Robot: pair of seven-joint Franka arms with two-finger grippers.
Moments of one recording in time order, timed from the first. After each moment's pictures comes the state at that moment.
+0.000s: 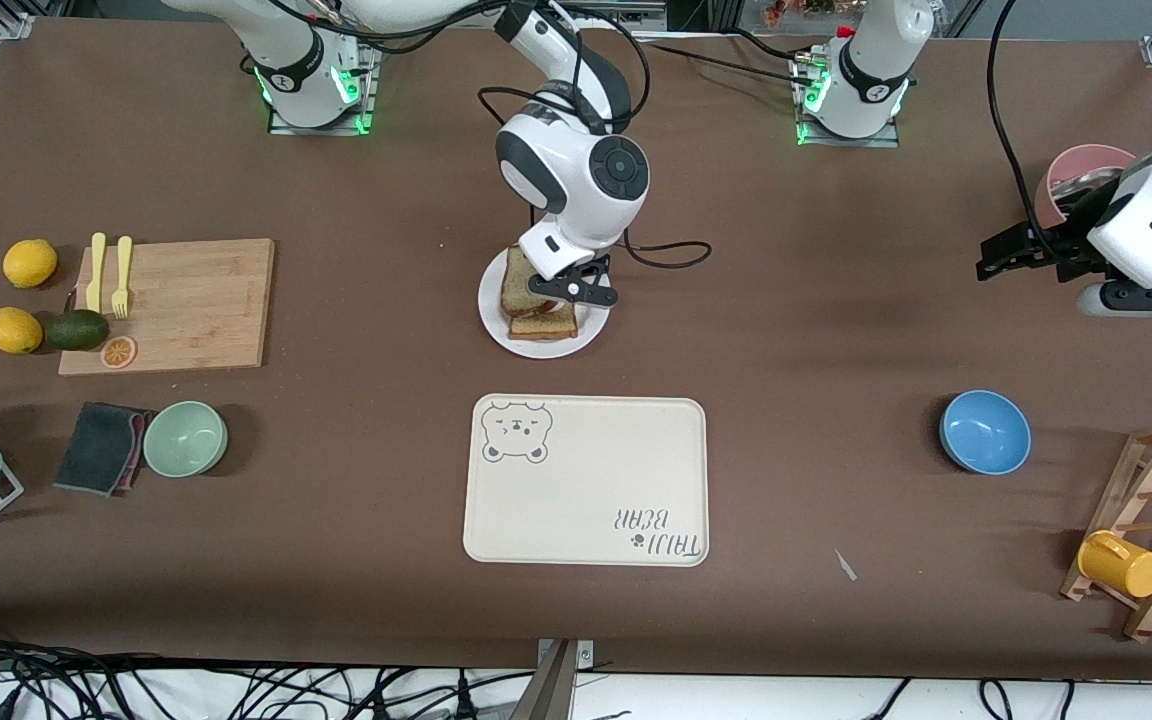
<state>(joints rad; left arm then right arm) -0.09 0.06 0.08 -1.64 -0.06 1.59 -0.03 0.85 0.69 0.04 -1.40 -0.10 1.86 1.02</state>
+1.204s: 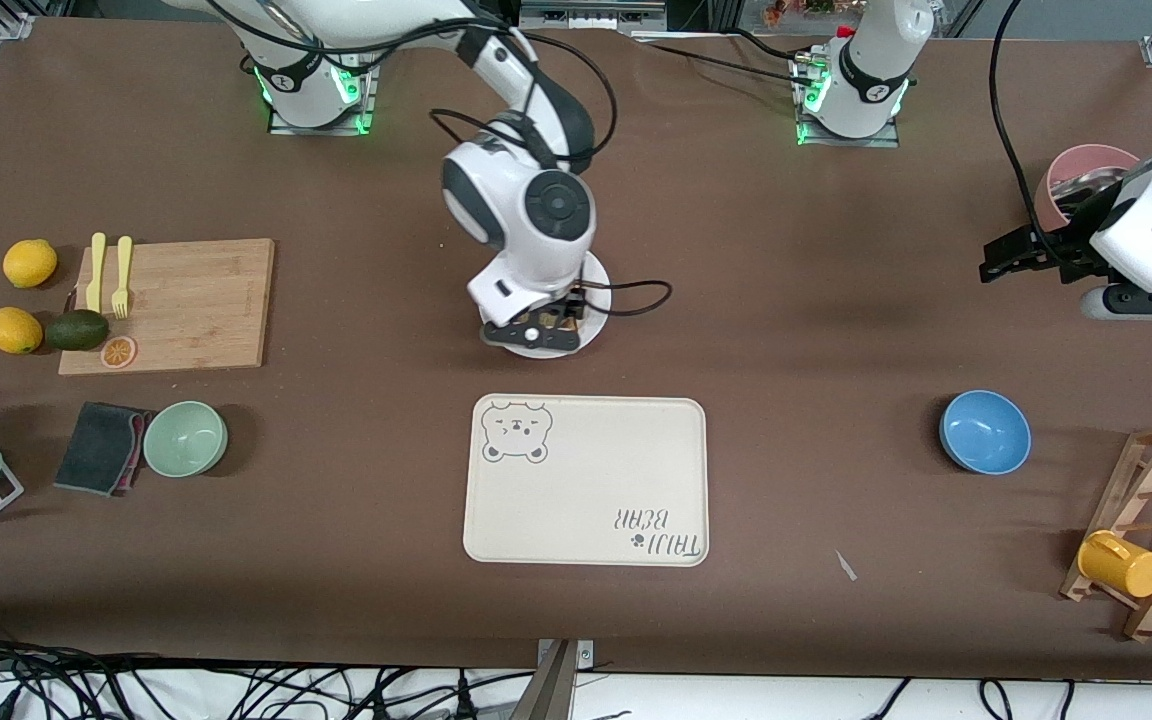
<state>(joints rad) -0.09 0.07 0.08 -1.64 -0.03 1.59 -0.03 0.71 0.63 0.00 -1.35 -0.09 1.80 0.76</state>
